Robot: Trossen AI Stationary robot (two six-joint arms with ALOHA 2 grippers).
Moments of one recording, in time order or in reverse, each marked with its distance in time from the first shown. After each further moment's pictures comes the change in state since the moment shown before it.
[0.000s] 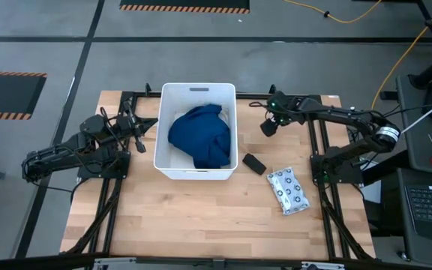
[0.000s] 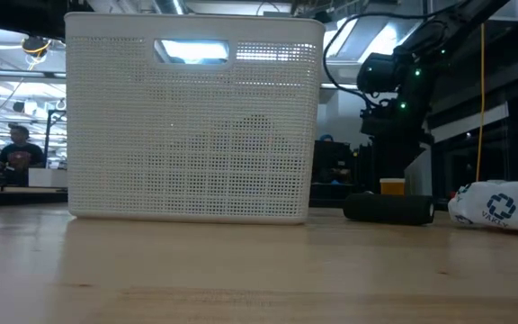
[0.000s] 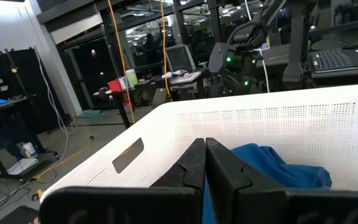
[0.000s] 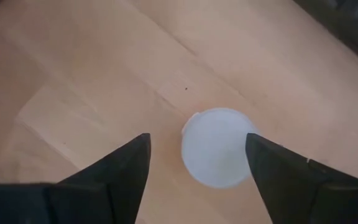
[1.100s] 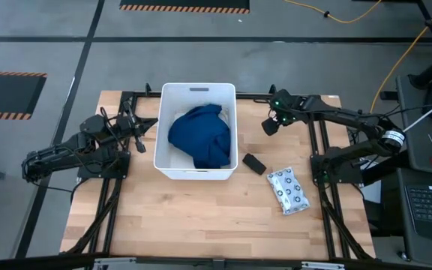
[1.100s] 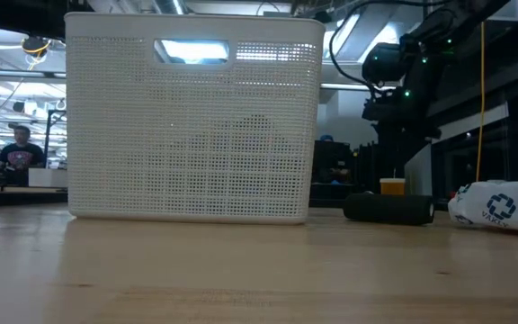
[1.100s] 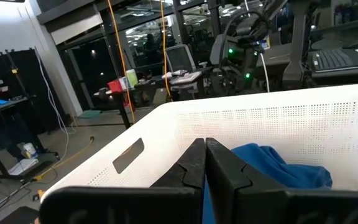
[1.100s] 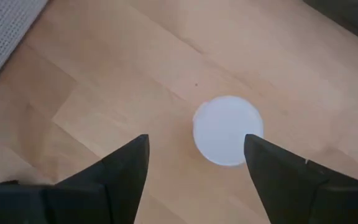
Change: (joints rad) left arm 0.000 0.000 0.000 0.000 0.000 0.004; right arm 0.003 -0.065 0.012 -0.055 -0.056 0.106
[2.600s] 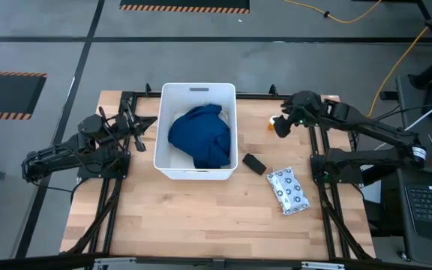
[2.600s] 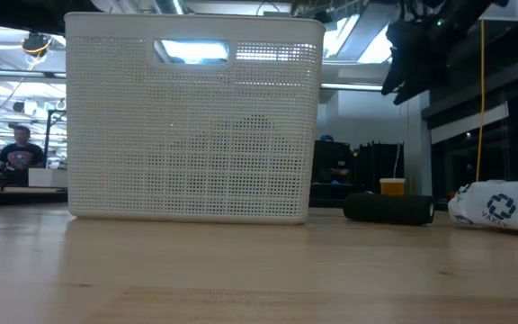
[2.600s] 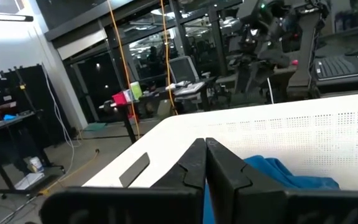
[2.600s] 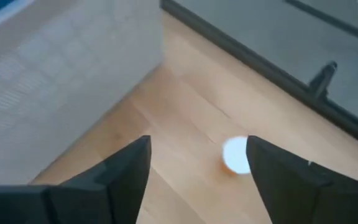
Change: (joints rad) left arm 0.000 0.000 -0.001 0.053 0.000 0.036; right arm 0.178 -0.354 0.092 -0.122 0.093 0.007
